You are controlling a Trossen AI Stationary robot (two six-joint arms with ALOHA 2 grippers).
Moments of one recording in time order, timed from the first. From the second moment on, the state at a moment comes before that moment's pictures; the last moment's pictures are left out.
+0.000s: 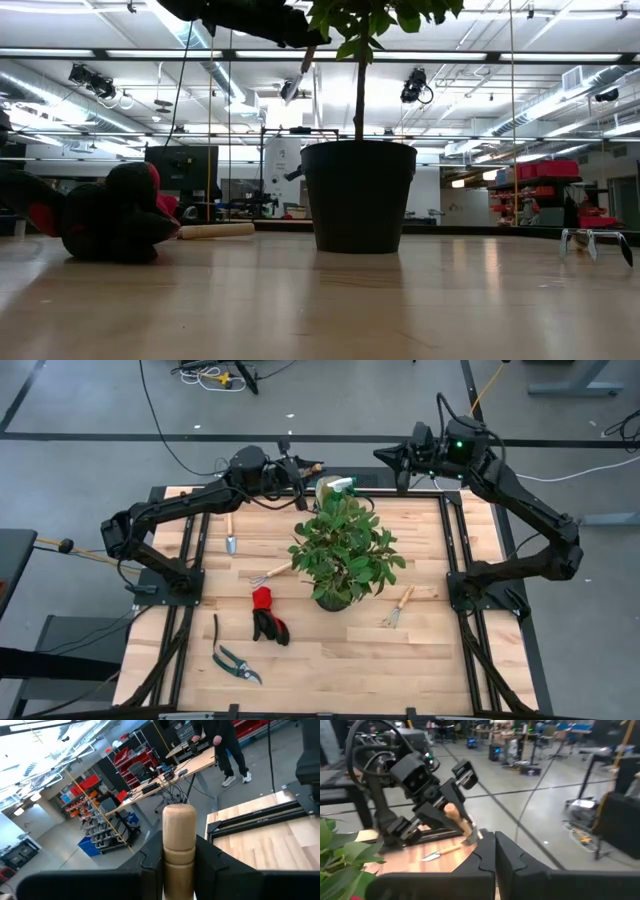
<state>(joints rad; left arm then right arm) 0.49 1.47 1.21 0.26 0.09 0.55 -0.63 1.22 1.44 -0.37 -0.30 -0.09</state>
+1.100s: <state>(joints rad) 0.66 1.59 1.22 0.26 0.34 0.33 -0.54 1.15 1.44 -0.44 -0.21 -0.11</state>
